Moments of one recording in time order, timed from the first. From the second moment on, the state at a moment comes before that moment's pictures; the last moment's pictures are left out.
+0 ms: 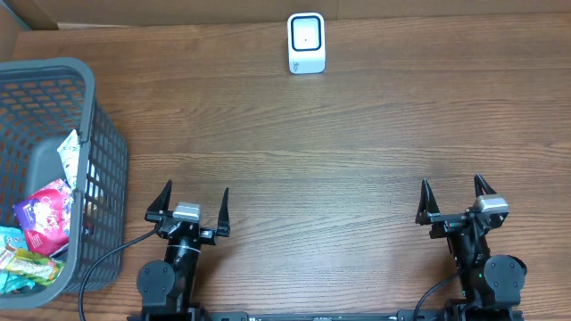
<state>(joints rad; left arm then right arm) 0.03 0.02 0.02 -0.02 0.16 0.10 0.00 0.02 0.02 0.01 -0.12 0.08</state>
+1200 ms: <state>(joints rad) 0.03 0.93 1.43 -0.99 0.42 0.13 0.00 0.56 0.91 -0.66 -0.37 -0.01</state>
